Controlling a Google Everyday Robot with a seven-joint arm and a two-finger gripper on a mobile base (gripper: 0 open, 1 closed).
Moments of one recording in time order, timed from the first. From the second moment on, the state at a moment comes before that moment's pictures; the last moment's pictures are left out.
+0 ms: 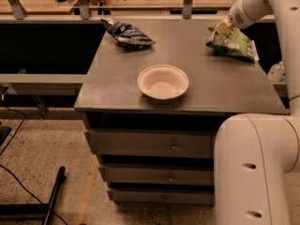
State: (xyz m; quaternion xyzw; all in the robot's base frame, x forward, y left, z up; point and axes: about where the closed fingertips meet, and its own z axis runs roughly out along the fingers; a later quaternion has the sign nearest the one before) arm 0.826 -0.267 0.912 -0.39 0.84 -0.01 0.39
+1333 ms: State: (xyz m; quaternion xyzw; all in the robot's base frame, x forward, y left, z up) arm 0.814 -0.273 0.873 -0.42 0.84 0.01 0.36
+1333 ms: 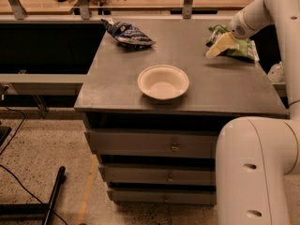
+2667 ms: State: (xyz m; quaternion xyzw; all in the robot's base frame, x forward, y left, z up) arm 0.810 -0.237 0.907 -0.47 0.79 0.03 0.39
